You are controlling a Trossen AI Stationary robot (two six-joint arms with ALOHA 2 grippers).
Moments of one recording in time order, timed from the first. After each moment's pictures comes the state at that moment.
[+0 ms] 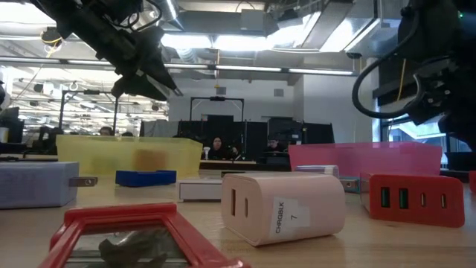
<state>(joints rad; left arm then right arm) 0.36 0.94 0.58 -0.21 -0.11 -0.55 0.41 1.39 0.65 -0.90 -0.11 0.82</state>
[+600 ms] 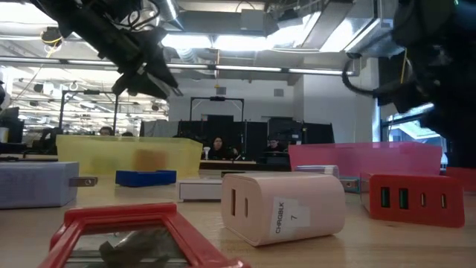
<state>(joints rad) 0.36 0.94 0.58 -0.17 -0.18 -0.56 0.41 1.39 0.68 -0.83 0.00 0.75</state>
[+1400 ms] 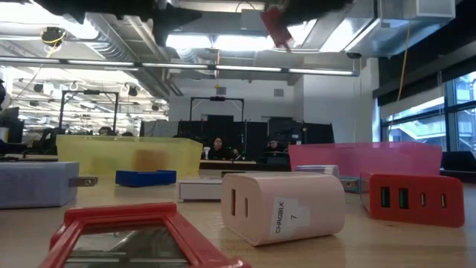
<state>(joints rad) 0.12 0.96 0.58 0.40 0.03 -0.26 0.32 1.39 1.07 -0.26 0.60 -0.13</state>
